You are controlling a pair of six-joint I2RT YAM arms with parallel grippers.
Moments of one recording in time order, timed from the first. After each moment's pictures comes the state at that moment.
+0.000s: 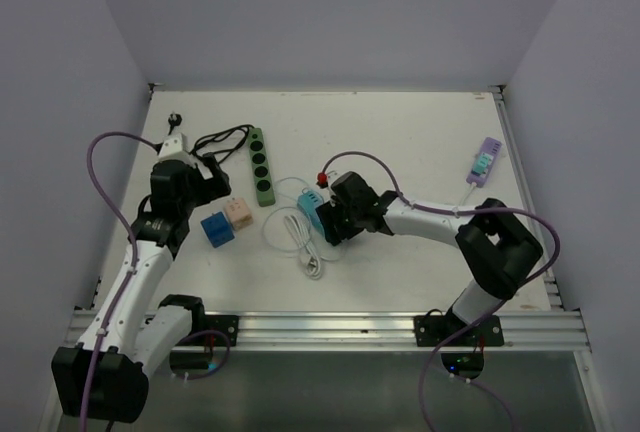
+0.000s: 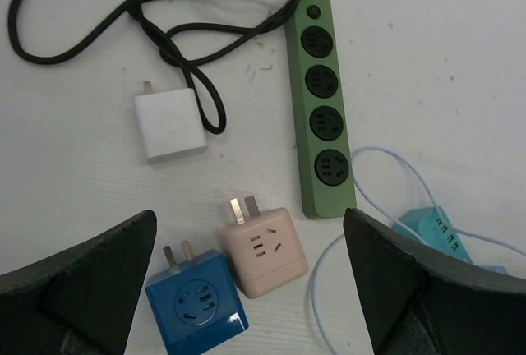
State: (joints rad) left arm -0.09 0.87 0.68 -0.30 -0.13 -0.38; right arm 0.80 1.66 0.93 -0.25 -0.03 0.25
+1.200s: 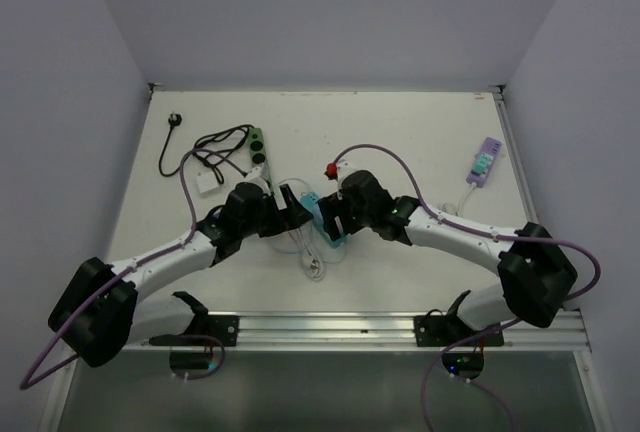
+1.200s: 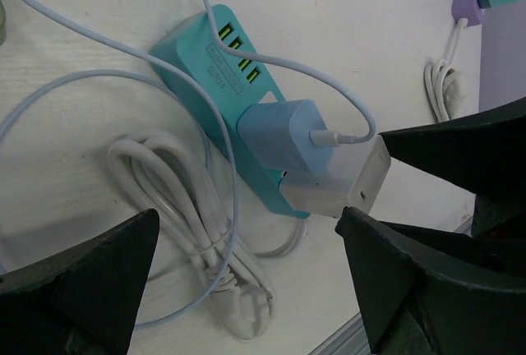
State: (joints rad) left arm -0.59 1.17 0.52 0.06 0.10 -0.85; right arm 0.84 1.44 0.88 -0.23 0.07 0.28
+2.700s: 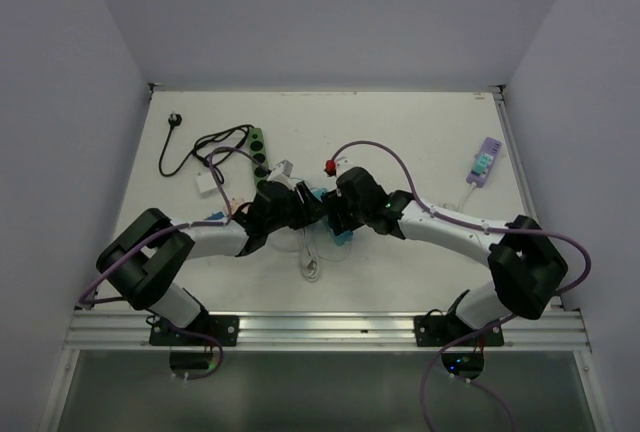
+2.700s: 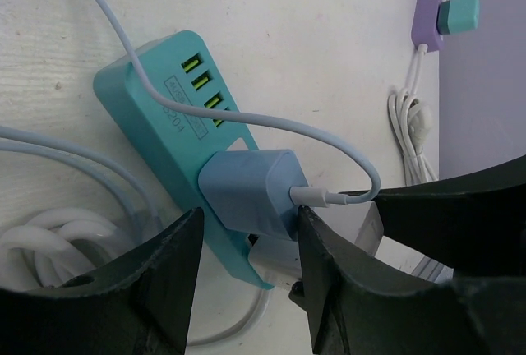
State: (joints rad) left arm -0.69 1.55 0.58 0.45 0.06 -0.96; right arm 0.83 1.50 0.92 -0.28 0.12 0.30
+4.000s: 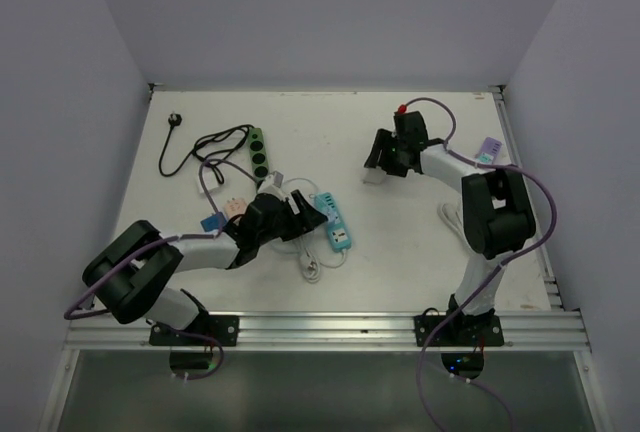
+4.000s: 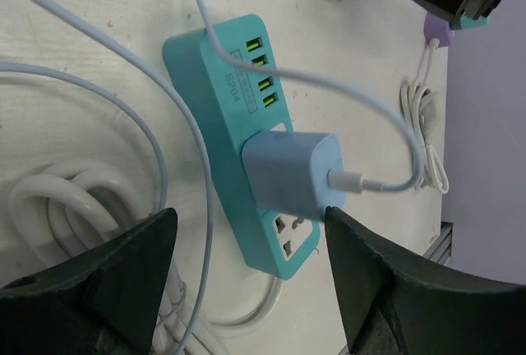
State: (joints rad) left arm -0.70 1.47 0.45 0.50 0.03 -1.02; right arm 0.29 1.84 1.19 -0.24 -0.08 0.53
